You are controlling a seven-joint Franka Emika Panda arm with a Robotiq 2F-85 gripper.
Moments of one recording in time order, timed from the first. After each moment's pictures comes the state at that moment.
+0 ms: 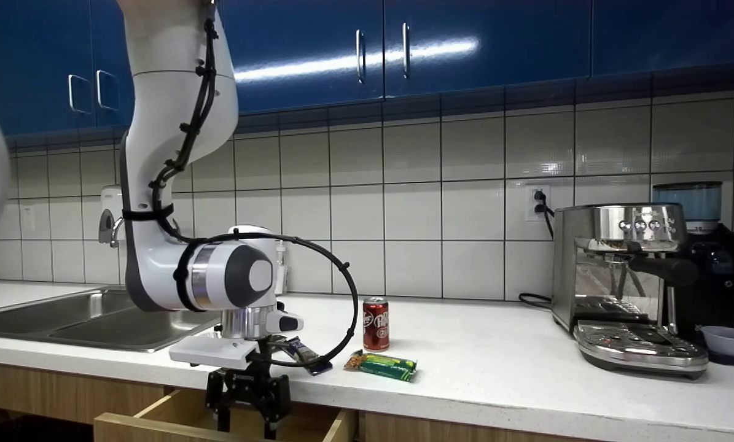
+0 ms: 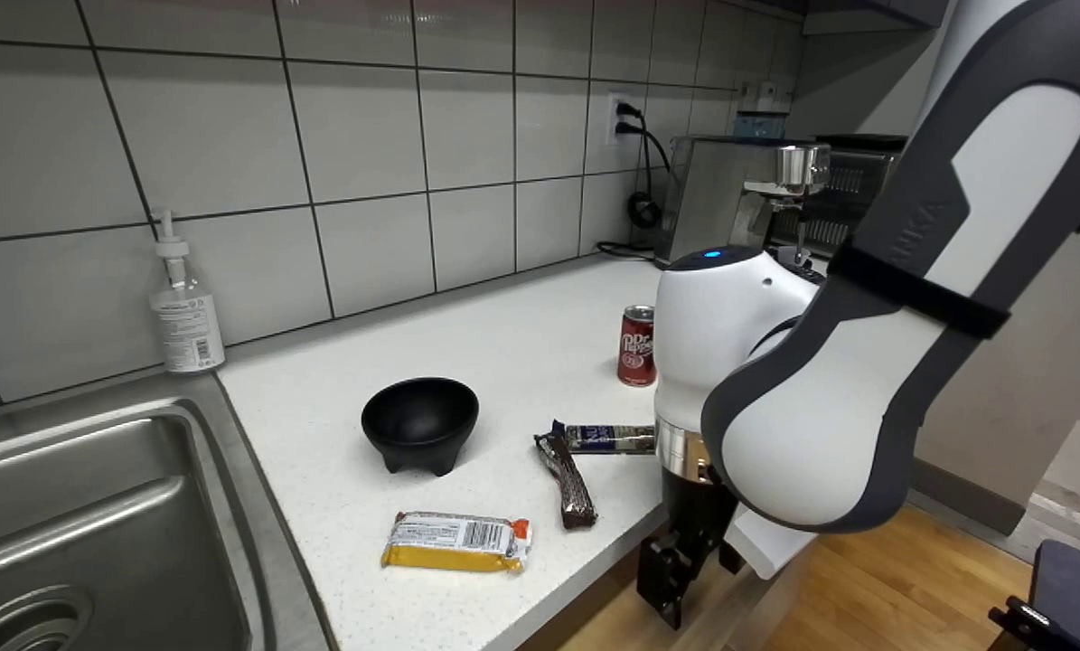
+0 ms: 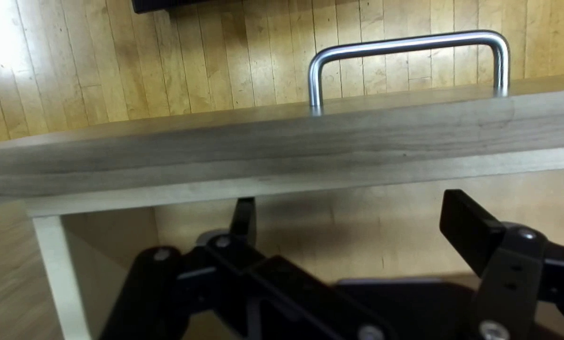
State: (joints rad) arm 0.13 0.43 -0.03 -2.48 -0.02 2.77 0.20
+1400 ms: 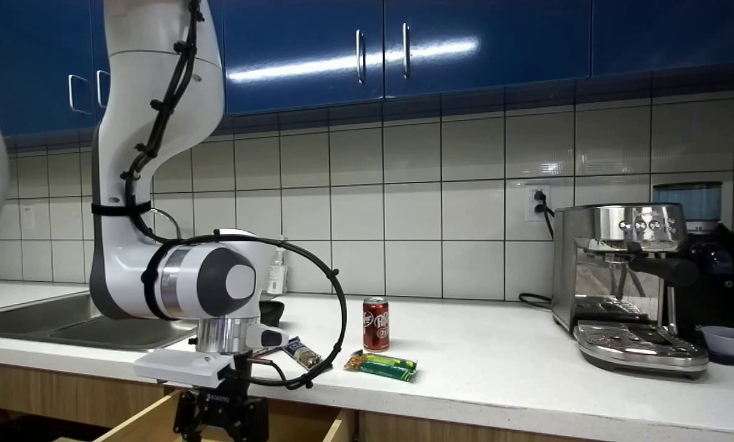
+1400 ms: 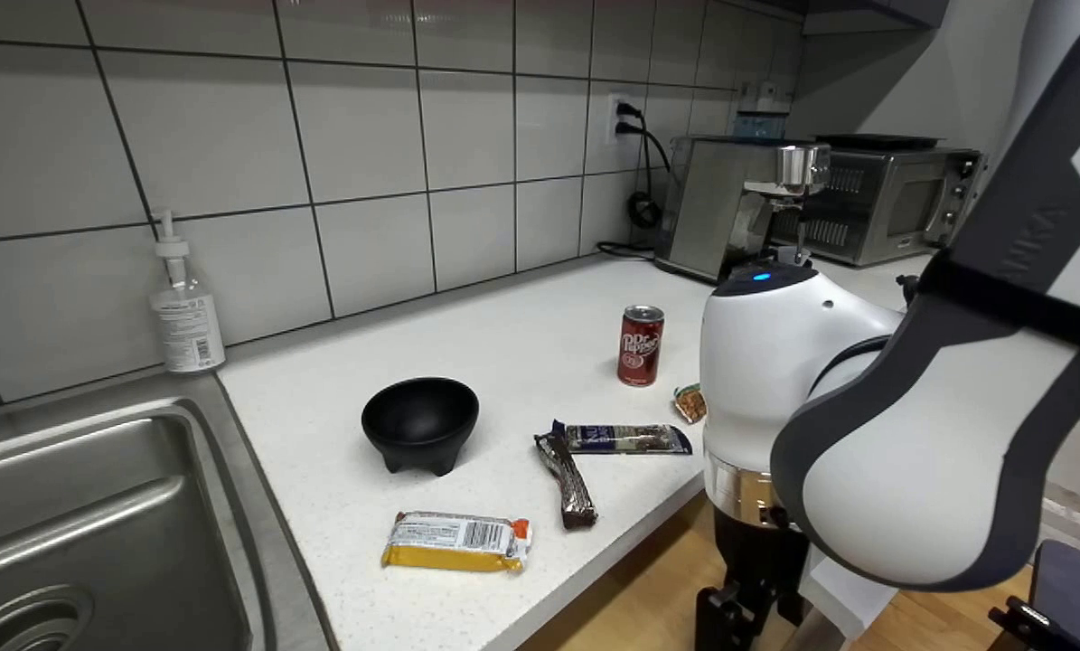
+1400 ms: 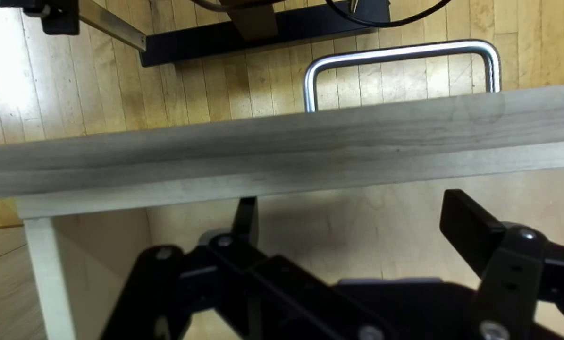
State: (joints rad) arm 0.12 0.36 0.00 -2.62 0.01 2.77 0.18
